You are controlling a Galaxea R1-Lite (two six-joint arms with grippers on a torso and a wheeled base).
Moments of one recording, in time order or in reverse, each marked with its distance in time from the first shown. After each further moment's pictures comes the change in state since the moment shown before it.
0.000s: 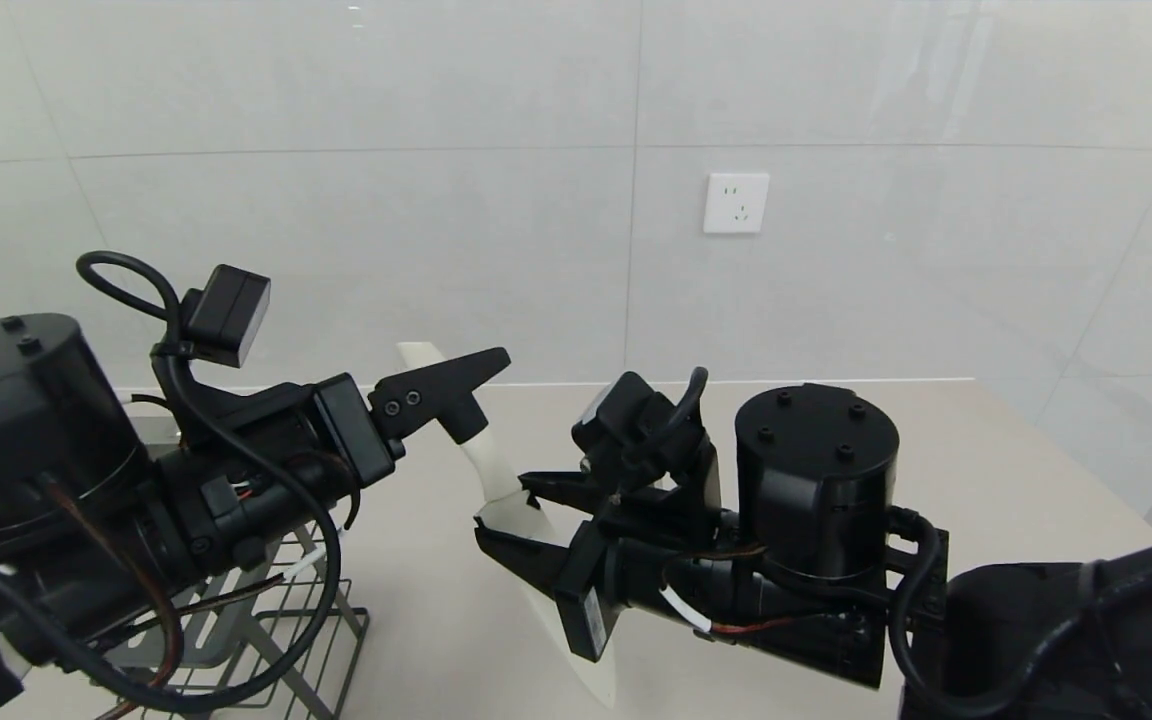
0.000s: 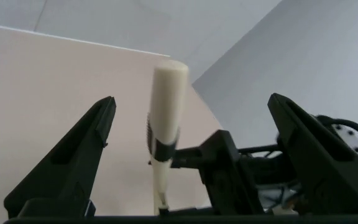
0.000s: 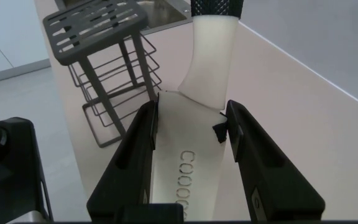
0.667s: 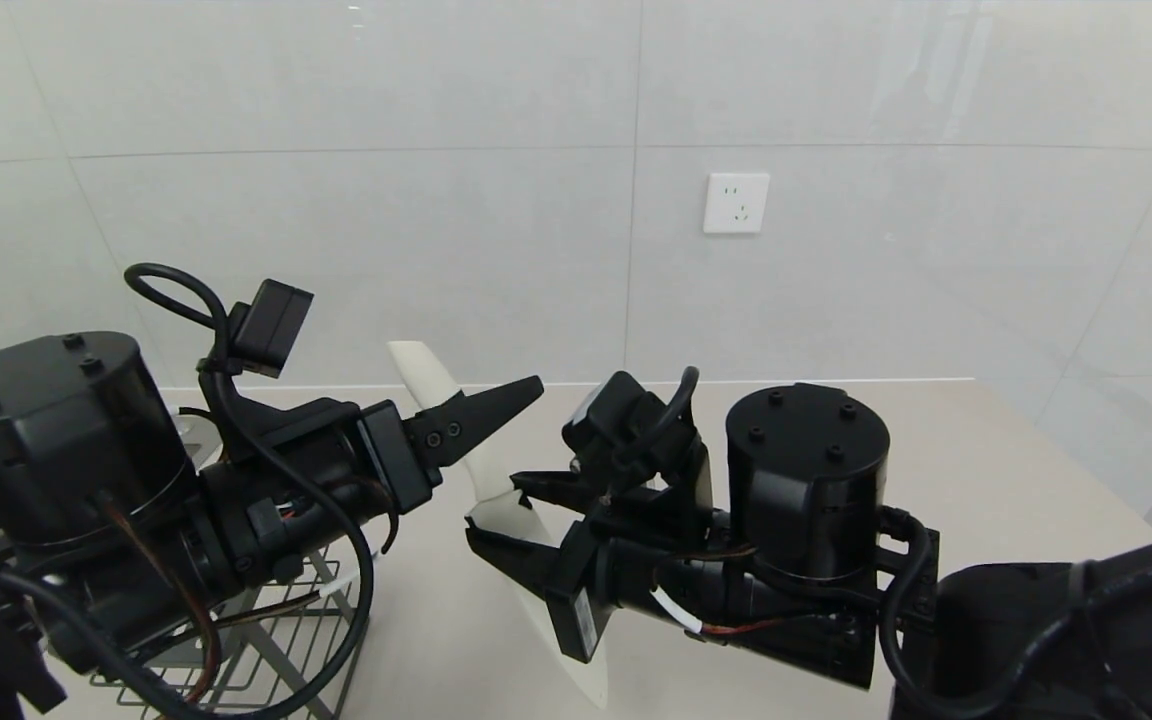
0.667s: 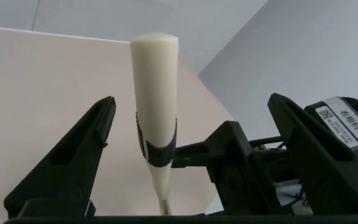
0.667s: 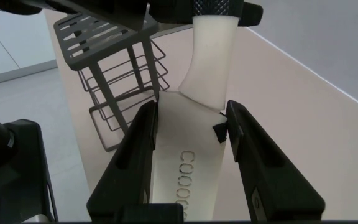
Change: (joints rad) left arm -0.043 0.050 0.006 -0.034 0.009 0.083; right arm 0.008 0.008 -0.014 0.000 -0.002 0.000
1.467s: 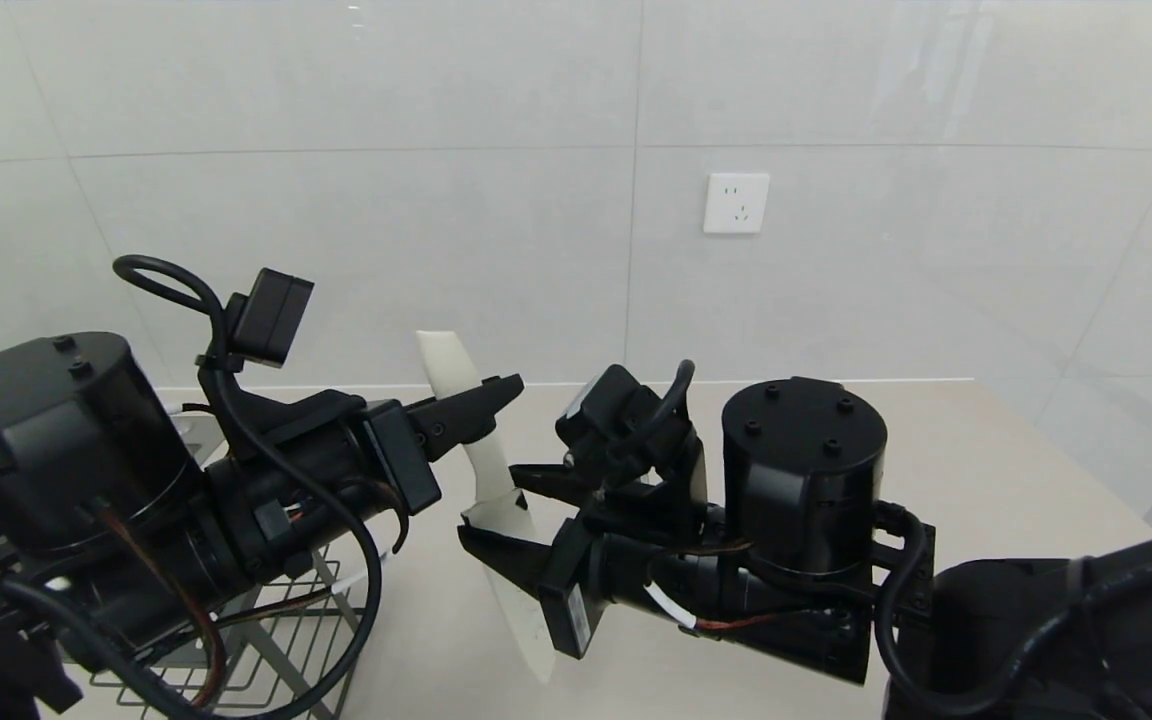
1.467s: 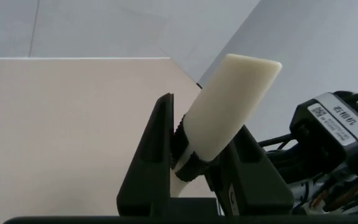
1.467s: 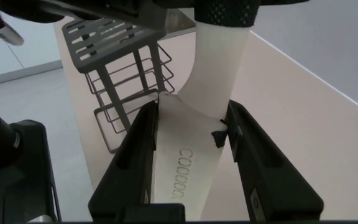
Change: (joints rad) left arm -0.023 0.018 0.010 -0.088 -0.004 0.069; right arm 0.002 0.003 -0.022 0.003 0.000 -0.002
